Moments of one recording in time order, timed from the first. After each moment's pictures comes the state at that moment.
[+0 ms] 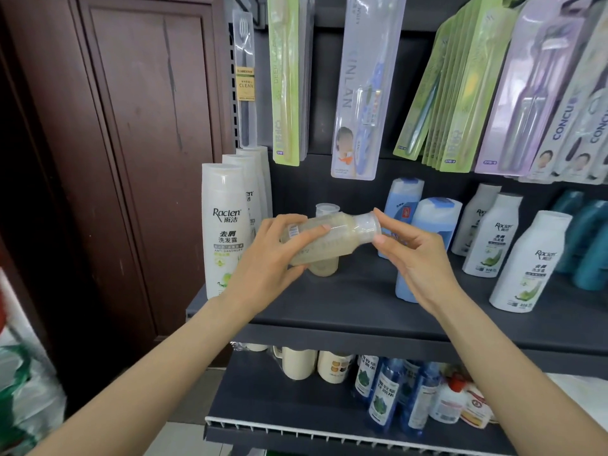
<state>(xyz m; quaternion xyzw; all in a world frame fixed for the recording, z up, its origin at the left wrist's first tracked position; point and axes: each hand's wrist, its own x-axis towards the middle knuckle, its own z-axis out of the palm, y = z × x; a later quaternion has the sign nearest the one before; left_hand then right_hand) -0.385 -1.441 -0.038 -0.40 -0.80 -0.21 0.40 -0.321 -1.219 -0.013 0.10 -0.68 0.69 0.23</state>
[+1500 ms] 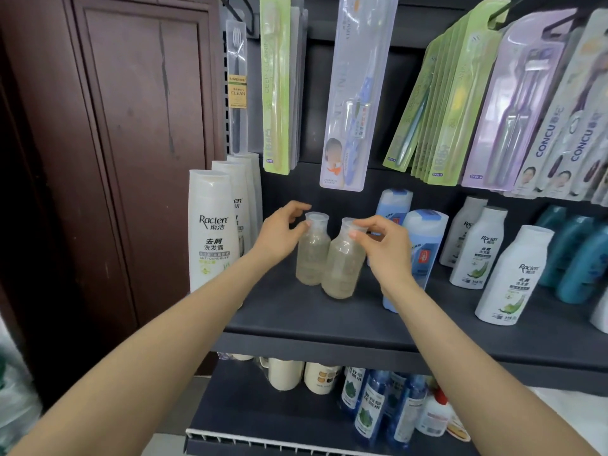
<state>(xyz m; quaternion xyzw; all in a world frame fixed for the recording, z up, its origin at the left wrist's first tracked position) -0.447 -1.391 -0.006 -0.26 -0.82 -0.48 0.14 -0.367 -1.229 -0.008 -0.03 -0.78 0.52 0.36</state>
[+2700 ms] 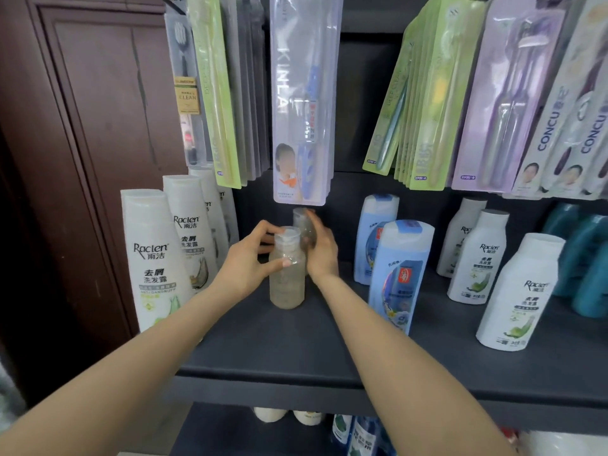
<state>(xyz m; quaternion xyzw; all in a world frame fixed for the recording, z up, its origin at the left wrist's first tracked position) -0.454 -1.380 -0.021 -0.28 -0.82 -0.48 0.14 -0.479 -1.227 -0.041 0.00 -0.84 0.43 0.32</state>
